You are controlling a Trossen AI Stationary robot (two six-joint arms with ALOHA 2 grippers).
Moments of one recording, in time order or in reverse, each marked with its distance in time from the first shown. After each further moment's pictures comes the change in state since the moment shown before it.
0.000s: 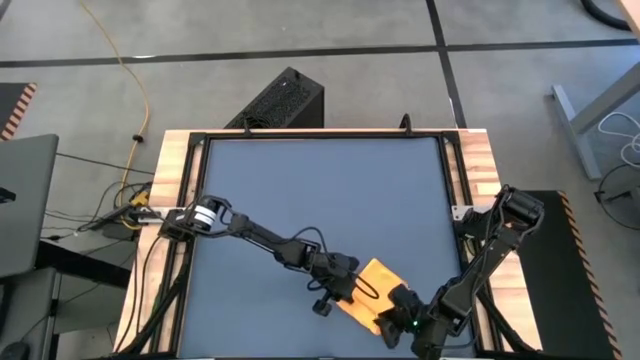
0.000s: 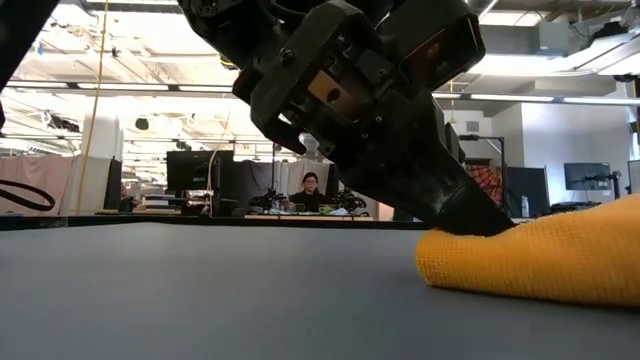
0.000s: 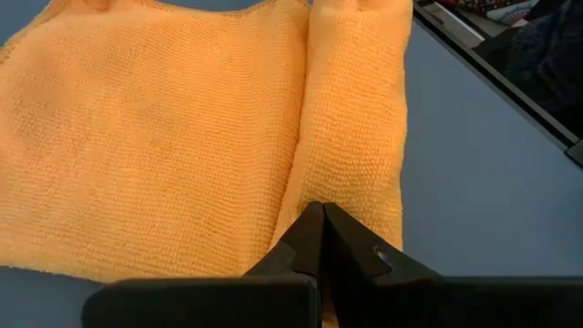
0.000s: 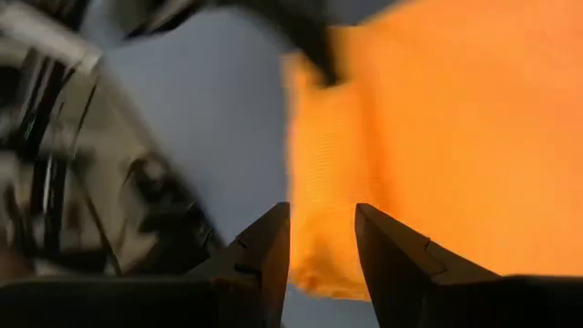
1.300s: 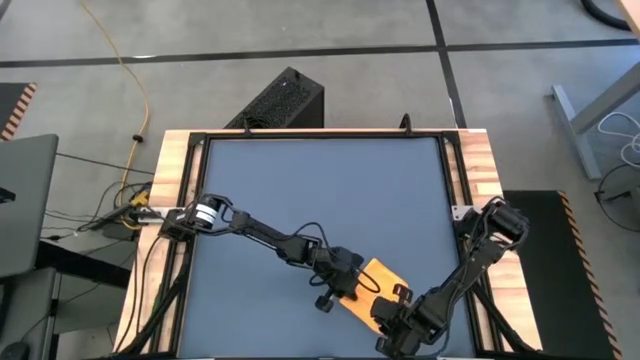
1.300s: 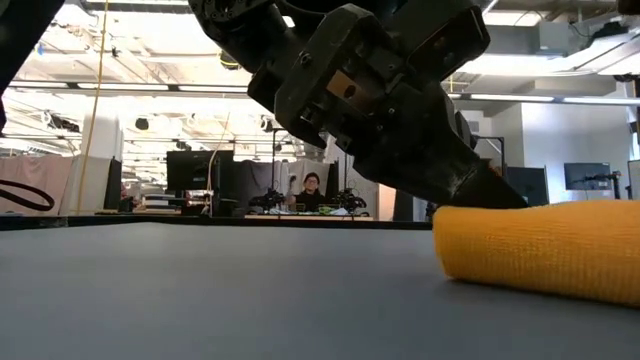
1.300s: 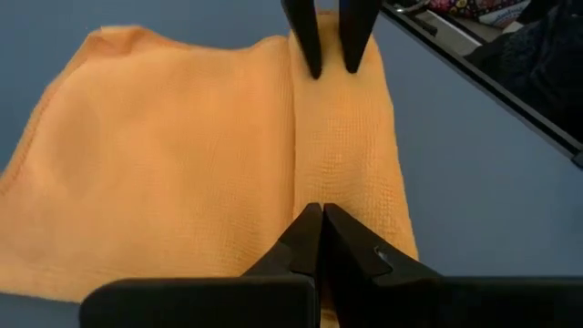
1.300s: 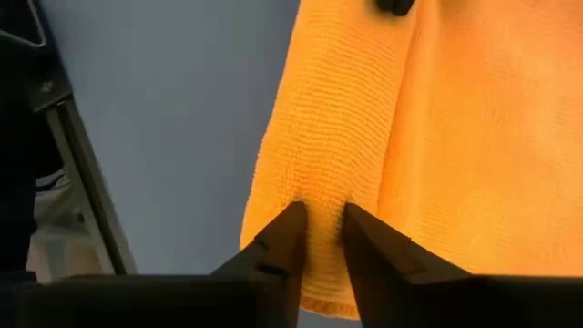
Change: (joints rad) left arm 0.026 0.001 0.019 0.034 0.046 0.056; right arm -0.090 0.169 0.224 -0.308 -0.290 -0.543
